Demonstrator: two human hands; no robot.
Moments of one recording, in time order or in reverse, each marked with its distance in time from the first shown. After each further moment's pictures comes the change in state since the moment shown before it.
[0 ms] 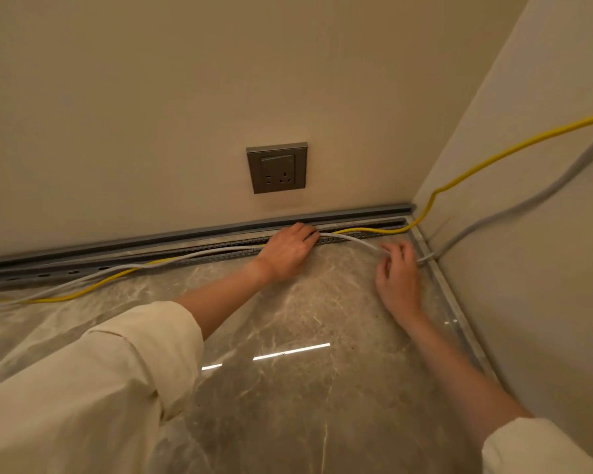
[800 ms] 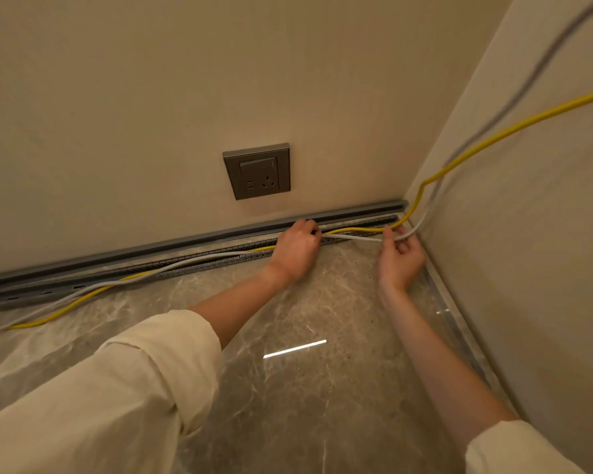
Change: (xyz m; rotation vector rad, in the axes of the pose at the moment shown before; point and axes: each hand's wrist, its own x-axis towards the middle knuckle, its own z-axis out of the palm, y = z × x) left_hand 0.038 0.023 0.008 -0.101 0.100 -0.158; right_hand 0.040 -0.019 0.018 0.866 0.427 0.761
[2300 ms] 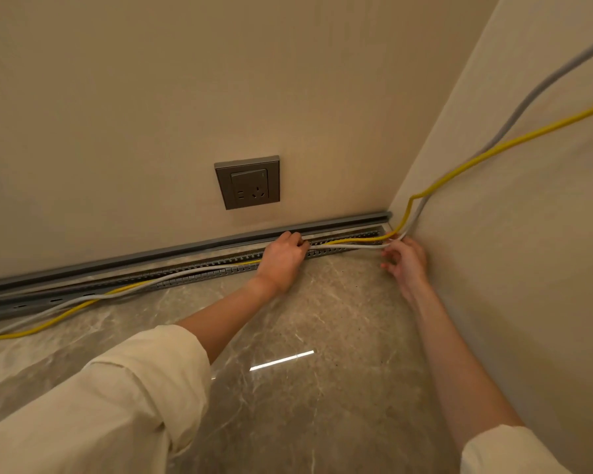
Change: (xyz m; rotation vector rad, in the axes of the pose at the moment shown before) left_hand -0.007 -0.001 -0.001 0.029 -0.035 -0.009; right_hand 0.046 -0.024 -0.032 -0.059 -0.354 0.253
